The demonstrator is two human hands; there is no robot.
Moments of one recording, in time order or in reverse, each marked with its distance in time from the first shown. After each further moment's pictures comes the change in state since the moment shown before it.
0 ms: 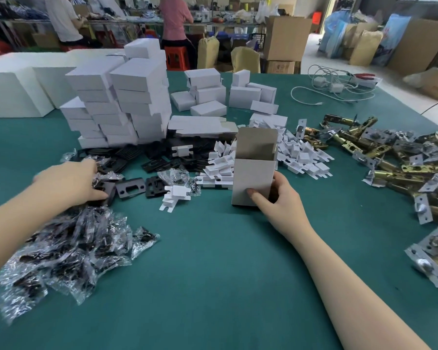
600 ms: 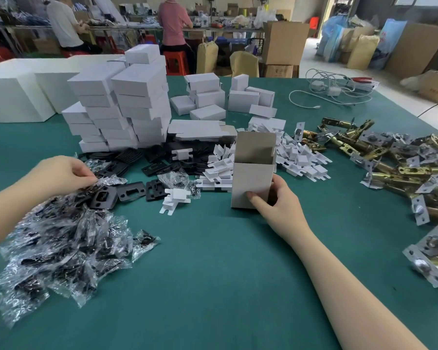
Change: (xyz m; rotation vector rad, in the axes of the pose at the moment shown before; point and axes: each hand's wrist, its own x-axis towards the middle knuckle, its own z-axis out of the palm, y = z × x) left_hand 0.026 -0.031 0.008 -0.489 0.161 0.083; right_hand -0.001 -0.002 -0.001 -0.016 0.003 -0.001
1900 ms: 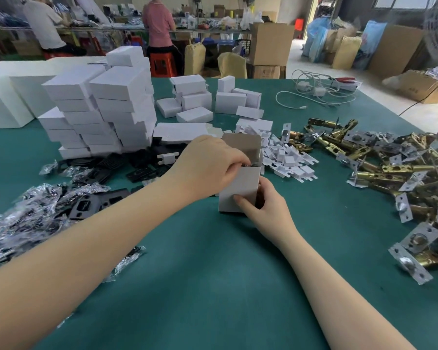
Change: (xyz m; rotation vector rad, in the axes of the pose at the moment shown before) left_hand -0.059 0.252 0.026 0.017 0.221 0.941; right_hand 0.000 0.000 0.002 0.023 0.005 0.006
